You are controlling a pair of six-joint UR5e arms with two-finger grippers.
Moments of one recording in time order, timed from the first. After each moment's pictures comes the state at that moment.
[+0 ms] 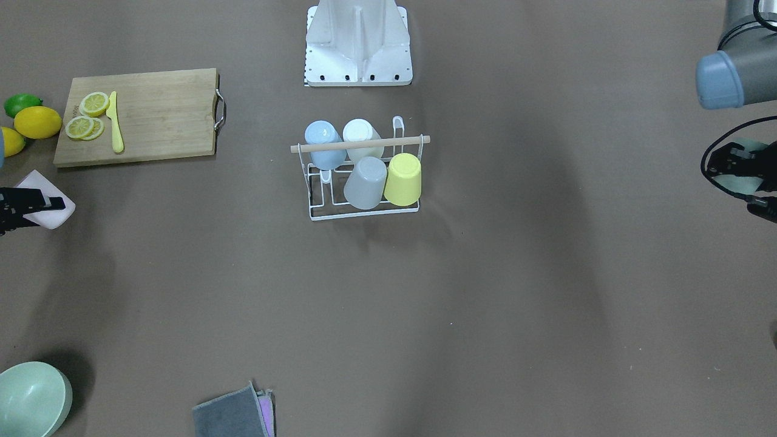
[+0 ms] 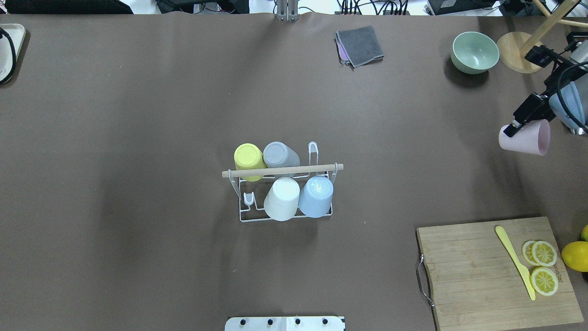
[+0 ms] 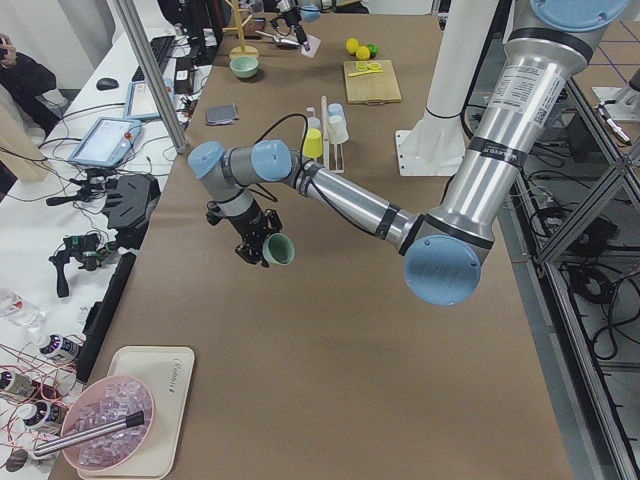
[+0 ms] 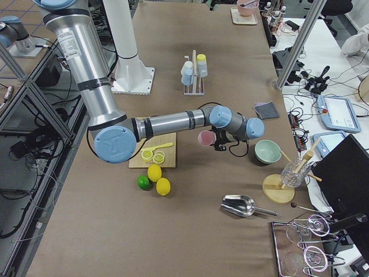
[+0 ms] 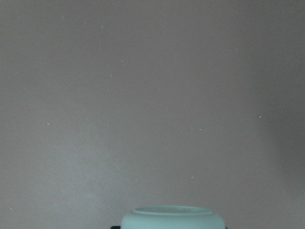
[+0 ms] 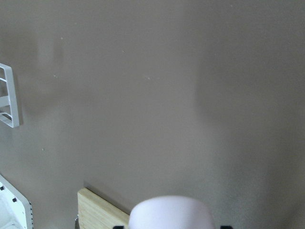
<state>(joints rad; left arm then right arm) -1.29 -1.94 -1.66 -1.01 -2.27 0.36 1.24 -1.24 1.41 -2.11 2.84 -0.48</state>
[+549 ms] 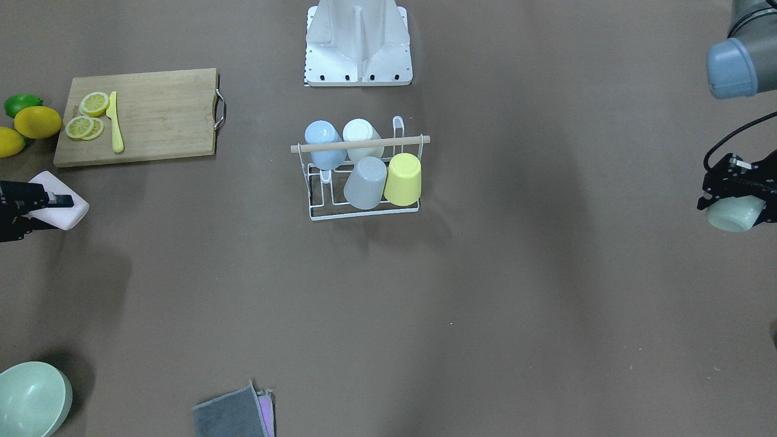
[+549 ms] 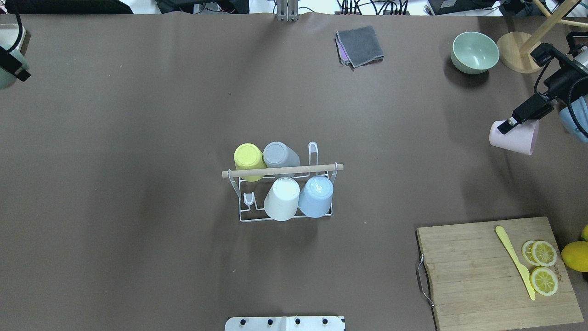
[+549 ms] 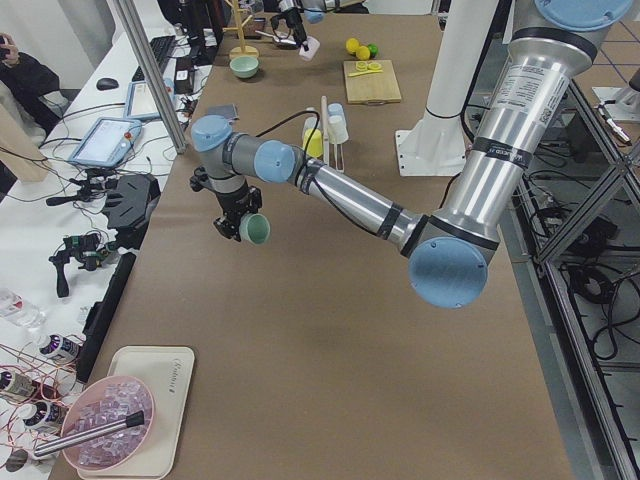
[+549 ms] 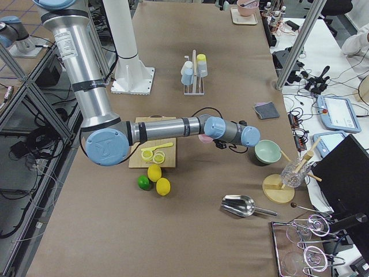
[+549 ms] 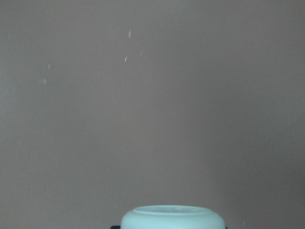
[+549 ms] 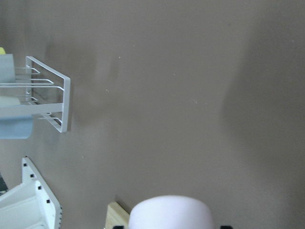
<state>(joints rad) -1.31 -1.93 -1.69 -1.49 -2.36 0.08 1.24 -1.30 1.39 -1.91 3.08 -0.49</state>
